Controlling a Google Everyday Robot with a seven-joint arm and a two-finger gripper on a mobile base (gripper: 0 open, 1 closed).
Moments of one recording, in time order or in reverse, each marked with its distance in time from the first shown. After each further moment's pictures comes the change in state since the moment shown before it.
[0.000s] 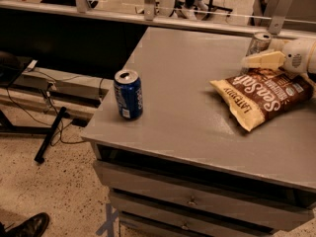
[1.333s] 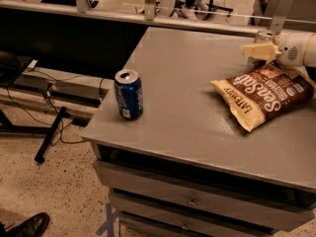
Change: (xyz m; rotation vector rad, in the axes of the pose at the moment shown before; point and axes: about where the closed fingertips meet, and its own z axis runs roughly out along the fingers) arm -0.012 -0.006 0.014 0.027 0.008 0.012
